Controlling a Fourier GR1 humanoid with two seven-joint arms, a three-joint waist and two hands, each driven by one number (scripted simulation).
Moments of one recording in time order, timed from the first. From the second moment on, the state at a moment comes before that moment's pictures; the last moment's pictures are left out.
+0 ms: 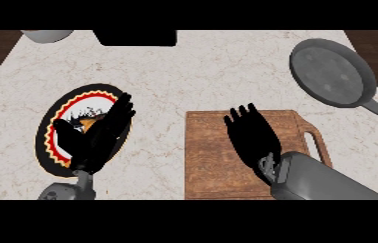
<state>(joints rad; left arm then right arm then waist) -0.07 0.19 -0.19 -1.54 0.31 0.02 0.21 -0.62 -0.50 0.89 -1.65 0.71 0.71 0.73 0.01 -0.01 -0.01</state>
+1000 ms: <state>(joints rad) -0.07 0.16 -0.18 -1.54 0.28 0.02 0.20 -0.52 -0.21 0.90 -1.56 0.92 0.96 0.94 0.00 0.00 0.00</state>
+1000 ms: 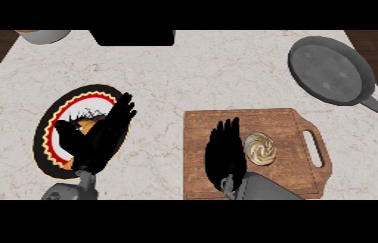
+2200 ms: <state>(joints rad) -0.08 0.12 -0.14 -1.56 0.24 -0.01 0.24 -0.51 -0.37 0.90 -1.50 1.23 0.87 0.65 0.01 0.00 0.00</state>
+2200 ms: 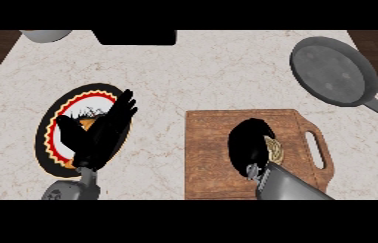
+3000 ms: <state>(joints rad) -0.05 0.12 -0.14 -1.58 0.24 -0.02 0.24 -0.51 -0.08 0.37 -1.46 1.21 0.32 0.90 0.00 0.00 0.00</state>
